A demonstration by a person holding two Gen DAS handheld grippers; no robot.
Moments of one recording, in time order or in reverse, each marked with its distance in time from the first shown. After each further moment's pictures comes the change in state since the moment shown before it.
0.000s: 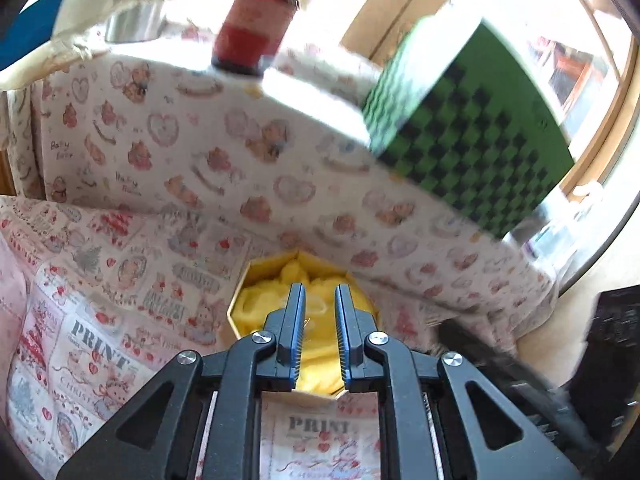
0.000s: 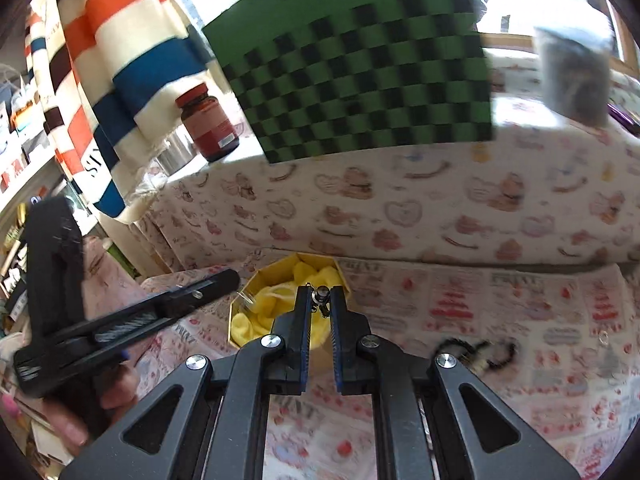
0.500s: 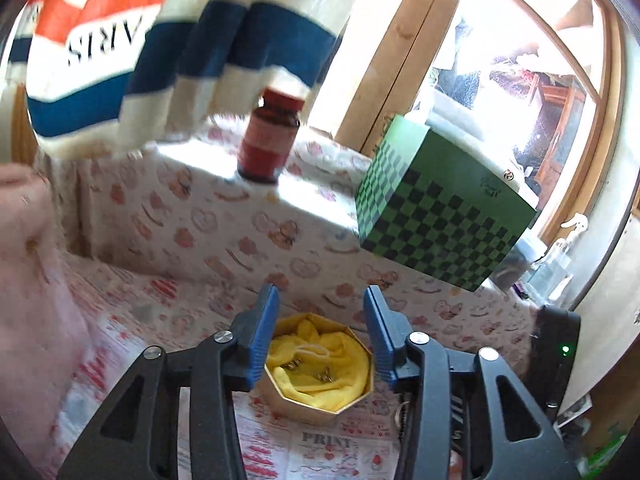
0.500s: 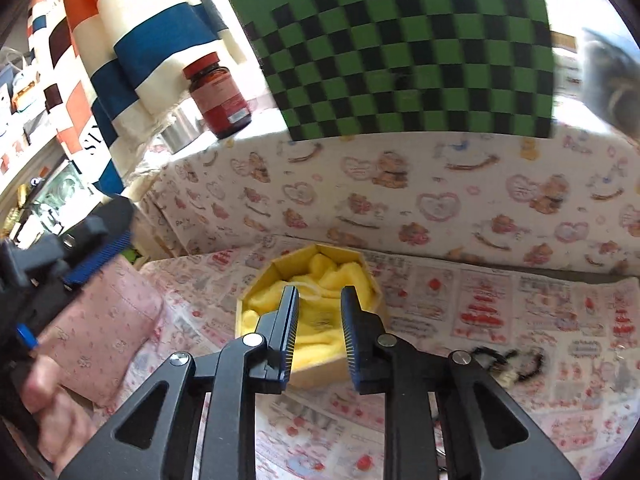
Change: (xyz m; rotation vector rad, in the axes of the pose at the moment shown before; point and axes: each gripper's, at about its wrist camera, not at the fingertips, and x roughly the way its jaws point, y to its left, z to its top) left arm -0.074 -0.019 0.005 0.071 -0.241 0.095; right arm 0.015 0.007 0.001 -0.038 0.054 0.001
